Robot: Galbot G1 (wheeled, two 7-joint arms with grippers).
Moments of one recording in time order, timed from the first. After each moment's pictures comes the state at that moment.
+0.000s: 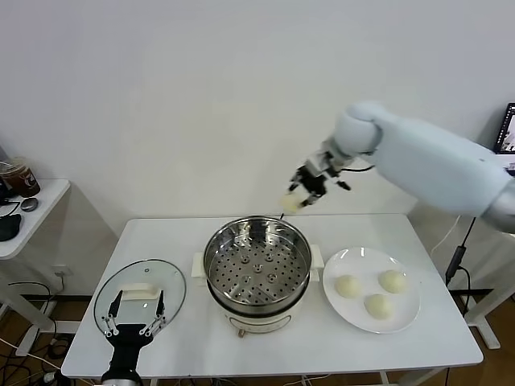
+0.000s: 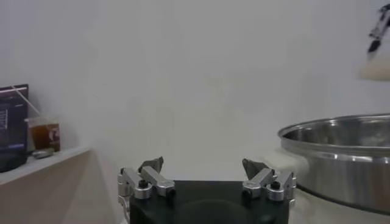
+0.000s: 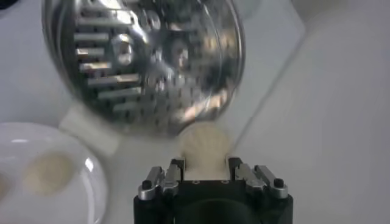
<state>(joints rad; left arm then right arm) 1.73 -1.34 -0.60 -2.04 -0.08 -0.23 -0.15 0.56 1.07 -1.12 1.26 0.08 0.18 -1.13</state>
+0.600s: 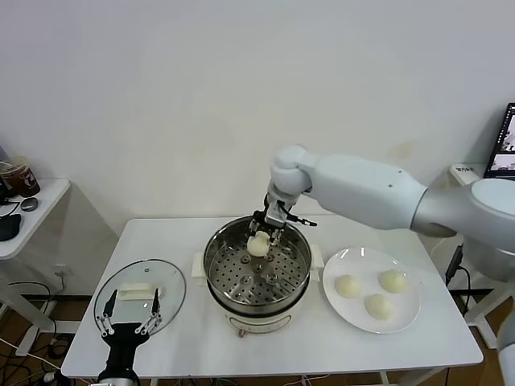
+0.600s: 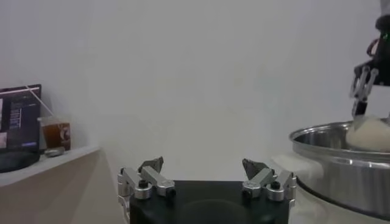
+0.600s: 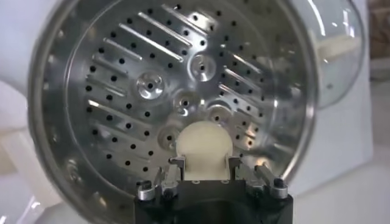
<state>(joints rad) 1.73 -1.36 -0.62 -2.04 -0.07 -0.22 -0.15 0.46 1.24 -1.21 1.17 -0.19 0.51 -1.04</state>
